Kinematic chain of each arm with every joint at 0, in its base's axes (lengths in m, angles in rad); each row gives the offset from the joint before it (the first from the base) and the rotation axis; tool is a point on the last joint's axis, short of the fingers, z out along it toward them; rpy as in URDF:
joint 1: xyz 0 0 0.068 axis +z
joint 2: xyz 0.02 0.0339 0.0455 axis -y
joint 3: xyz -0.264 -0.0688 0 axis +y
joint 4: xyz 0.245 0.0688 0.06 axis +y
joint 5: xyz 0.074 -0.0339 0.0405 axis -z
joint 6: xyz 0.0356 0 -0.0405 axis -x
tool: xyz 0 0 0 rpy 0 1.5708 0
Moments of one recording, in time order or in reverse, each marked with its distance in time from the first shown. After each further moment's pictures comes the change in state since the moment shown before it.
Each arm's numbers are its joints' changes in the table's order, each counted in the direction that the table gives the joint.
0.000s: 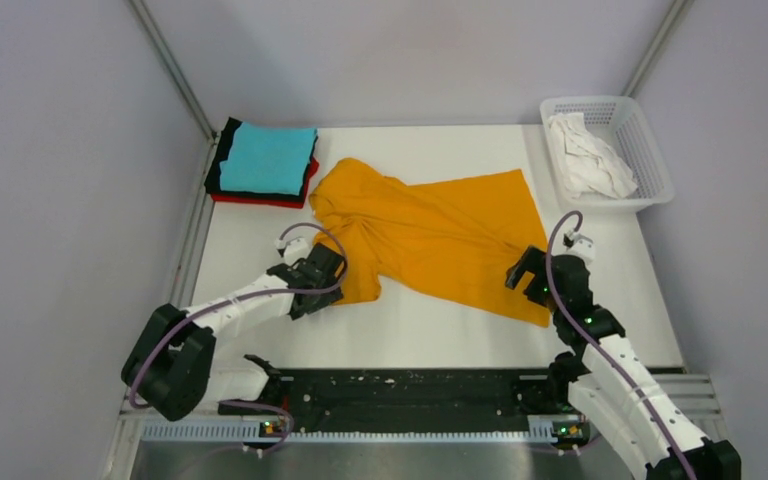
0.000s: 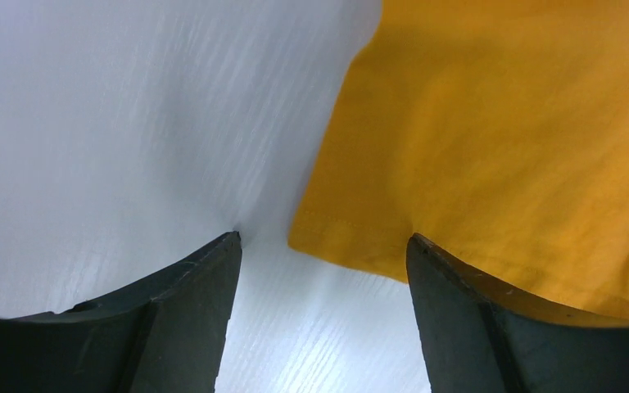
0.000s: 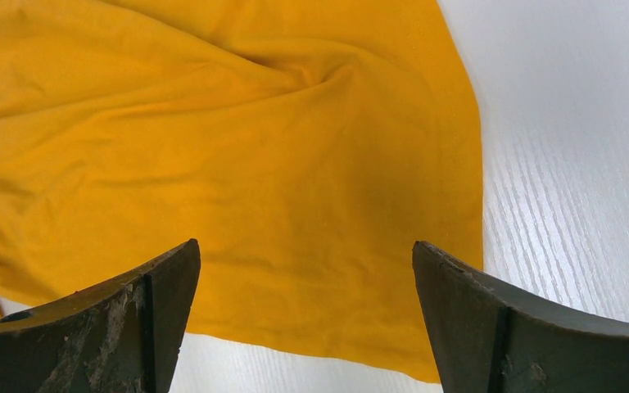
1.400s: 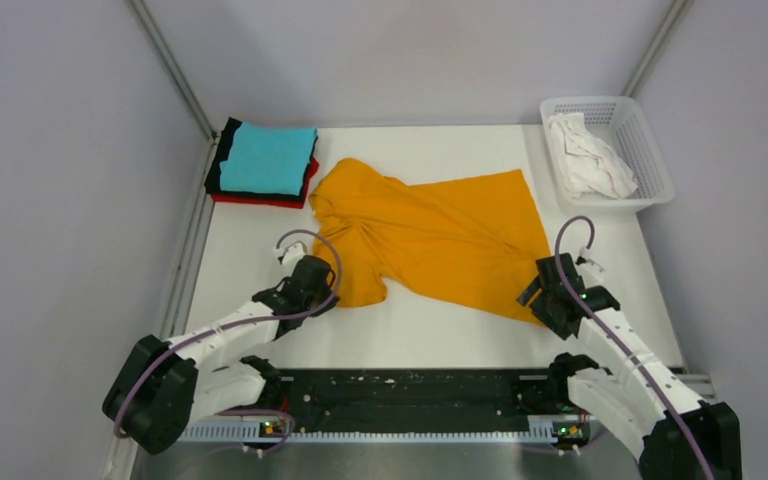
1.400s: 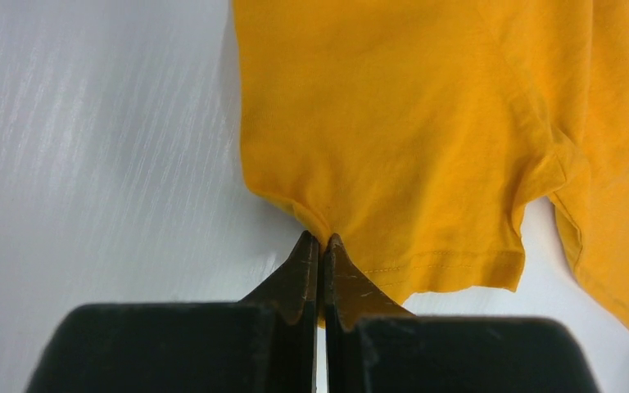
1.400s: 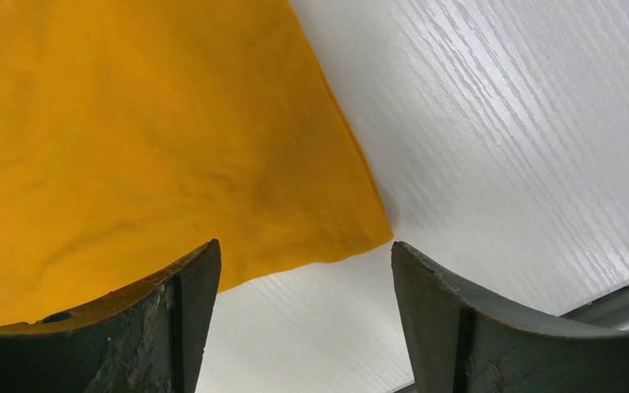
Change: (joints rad) left arm 0.002 0.153 0.186 -0.345 0.140 -0.002; right arm 0.000 -0.191 -0.144 0.444 0.090 -0.351
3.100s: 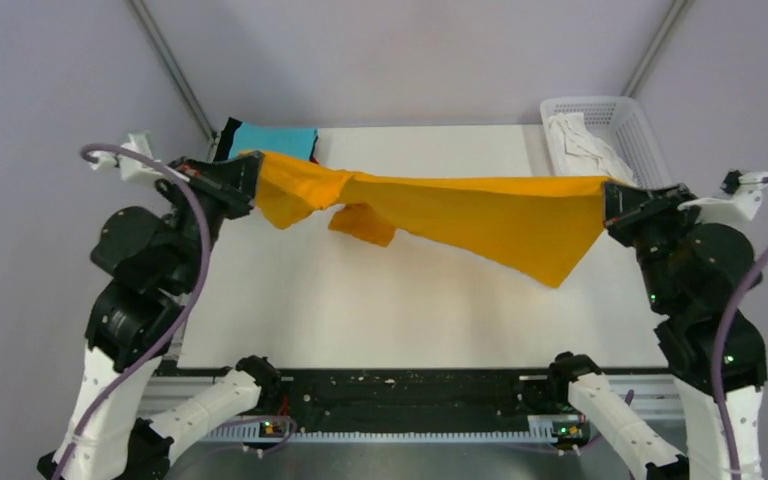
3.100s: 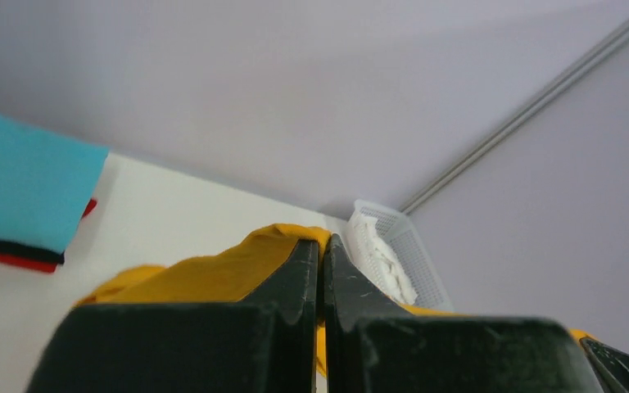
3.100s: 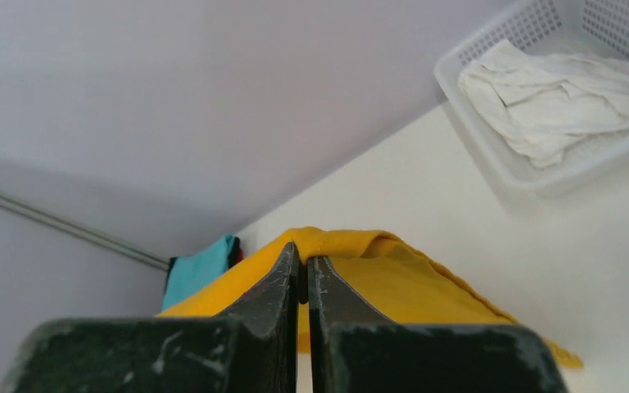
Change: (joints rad) left arm 0.000 0.303 -1.036 0.311 -0.143 -0.342; right arm 0.000 0.181 -0.819 -0.056 0.048 0.247
